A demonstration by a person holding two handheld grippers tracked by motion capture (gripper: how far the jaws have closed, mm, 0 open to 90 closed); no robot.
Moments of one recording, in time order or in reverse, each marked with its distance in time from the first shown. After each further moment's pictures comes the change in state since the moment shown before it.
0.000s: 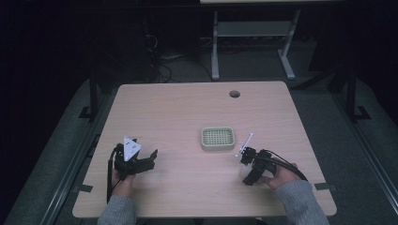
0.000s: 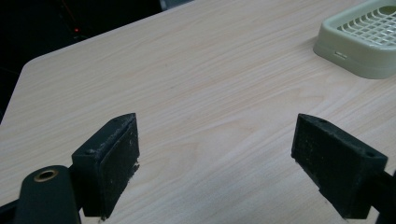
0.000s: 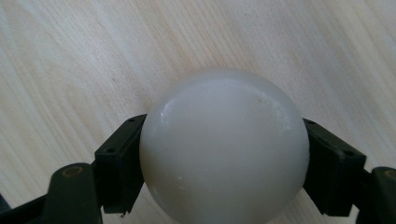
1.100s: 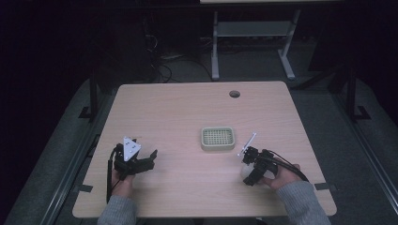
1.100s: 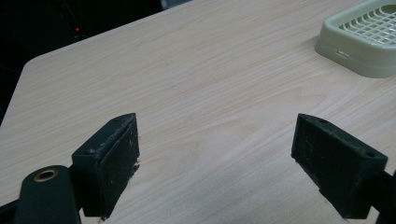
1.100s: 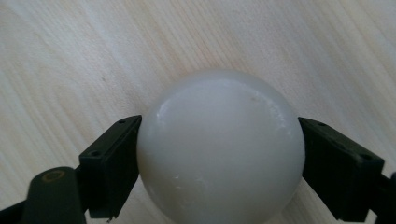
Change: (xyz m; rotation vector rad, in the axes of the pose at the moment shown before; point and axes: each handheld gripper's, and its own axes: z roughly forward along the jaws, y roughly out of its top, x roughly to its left) left arm 0.001 -0.001 0.000 0.008 0.003 0.002; right arm -0.004 -0.006 0.001 -0.025 -0.009 0.022
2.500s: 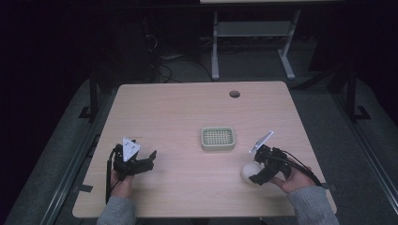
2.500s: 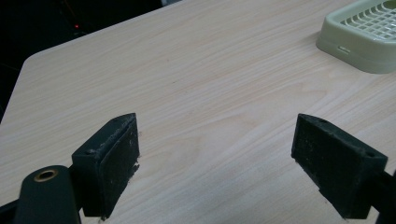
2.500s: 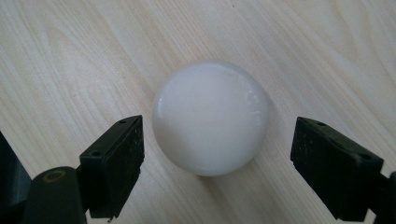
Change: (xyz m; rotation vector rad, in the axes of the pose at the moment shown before) left arm 0.001 -0.002 -0.001 0.008 0.000 -0.004; right arm 0.000 -0.025 -0.034 -0.146 -0.011 0.032
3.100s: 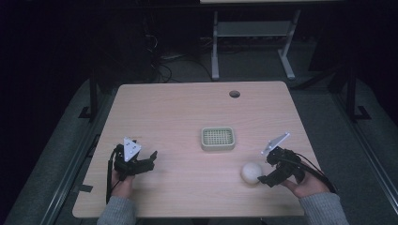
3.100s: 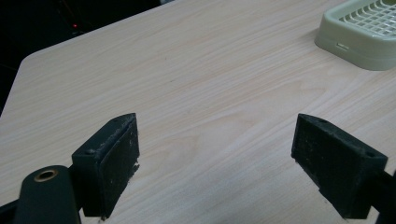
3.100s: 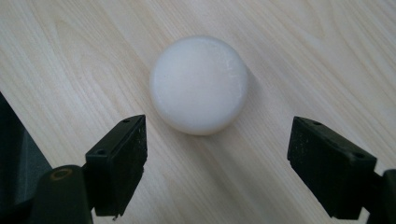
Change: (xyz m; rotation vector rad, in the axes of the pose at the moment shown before) left arm -0.002 0.000 0.001 0.003 -0.004 0.009; right arm -0.001 -0.024 -0.025 -0.054 -0.023 0.038
